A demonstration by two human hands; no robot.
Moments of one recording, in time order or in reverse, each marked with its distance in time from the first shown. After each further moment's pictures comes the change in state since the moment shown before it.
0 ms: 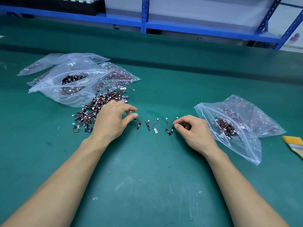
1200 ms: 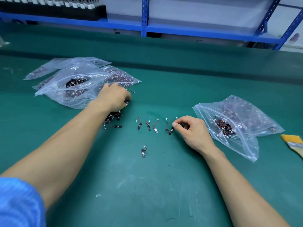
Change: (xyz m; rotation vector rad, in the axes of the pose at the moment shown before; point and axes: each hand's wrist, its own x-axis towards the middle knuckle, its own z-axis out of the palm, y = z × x) left_hand 0.089 -0.032 -0.007 0.625 -0.506 0.001; right_hand 0.000 -0.002 0.004 0.043 0.014 0.004
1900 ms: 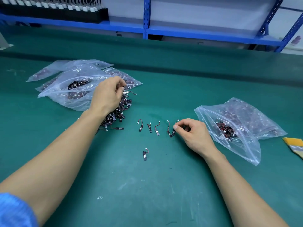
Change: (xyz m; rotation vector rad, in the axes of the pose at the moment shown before) left_hand -0.018 -0.010 0.004 -0.609 0.541 -0.159; right_hand 0.001 0.003 0.002 -0.004 -0.013 0.023
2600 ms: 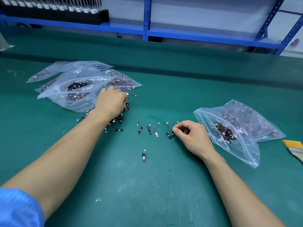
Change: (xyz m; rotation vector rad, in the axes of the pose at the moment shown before) left_hand 0.002 0.000 0.016 0.588 -0.311 0.091; right_hand -0.001 -0.001 0.000 -0.008 -0.003 -0.010
